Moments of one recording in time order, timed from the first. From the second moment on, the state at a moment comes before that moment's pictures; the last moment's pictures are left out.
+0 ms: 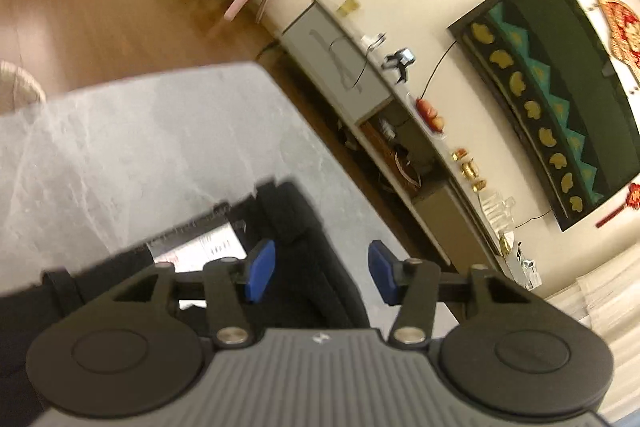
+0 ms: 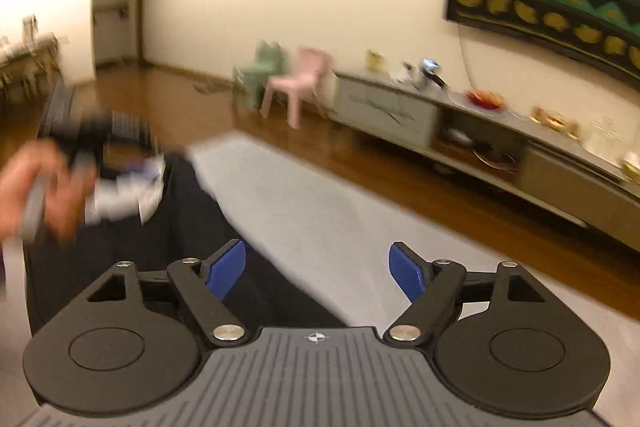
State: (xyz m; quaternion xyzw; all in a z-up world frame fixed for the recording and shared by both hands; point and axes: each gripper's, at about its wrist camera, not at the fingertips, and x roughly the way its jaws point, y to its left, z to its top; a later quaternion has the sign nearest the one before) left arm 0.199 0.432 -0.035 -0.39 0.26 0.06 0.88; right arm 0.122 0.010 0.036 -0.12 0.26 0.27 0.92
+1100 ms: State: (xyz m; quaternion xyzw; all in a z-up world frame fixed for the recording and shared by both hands) left arm 0.204 0.362 -0.051 -0.10 0.41 0.13 0.90; right arm 0.242 0.060 -0.076 -0.05 0.38 0.09 0.92
